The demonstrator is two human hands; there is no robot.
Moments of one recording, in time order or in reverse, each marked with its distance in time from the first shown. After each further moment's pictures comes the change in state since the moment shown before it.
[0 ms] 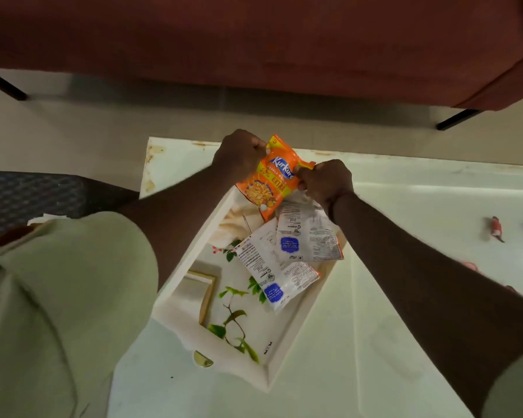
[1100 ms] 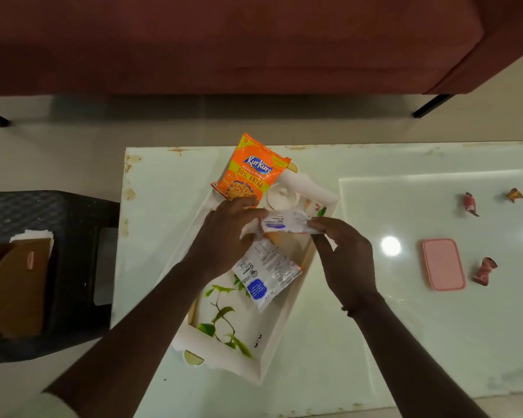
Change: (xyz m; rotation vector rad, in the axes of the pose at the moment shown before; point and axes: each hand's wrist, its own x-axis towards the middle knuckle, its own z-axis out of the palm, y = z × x) left_hand -0.140 -0.026 0.042 0.237 -0.042 0.461; right_hand -0.129 0.120 -0.013 0.044 0.354 -0.535
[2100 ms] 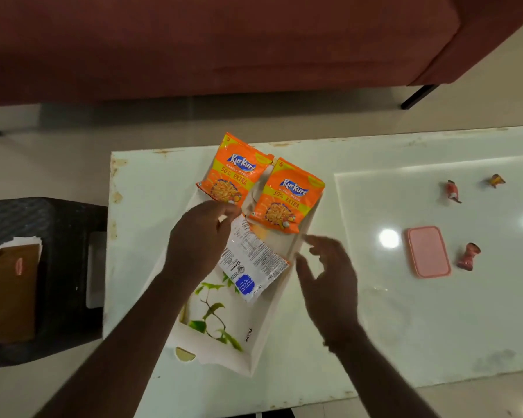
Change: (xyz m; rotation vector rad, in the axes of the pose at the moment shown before) left_hand -0.013 0.026 -0.024 -0.024 0.223 -0.163; right_hand -0.053 -0.018 -0.005 0.061 0.084 0.197
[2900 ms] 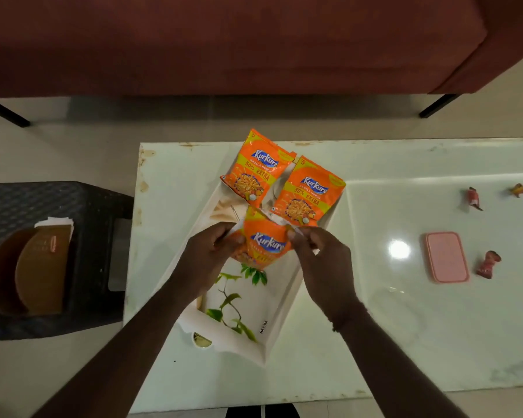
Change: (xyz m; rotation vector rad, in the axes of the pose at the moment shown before) left_hand -0.050 -0.041 0.004 -0.611 -0.219 -0.214; right_hand 0.013 -0.029 0.021 0.133 -0.180 0.050
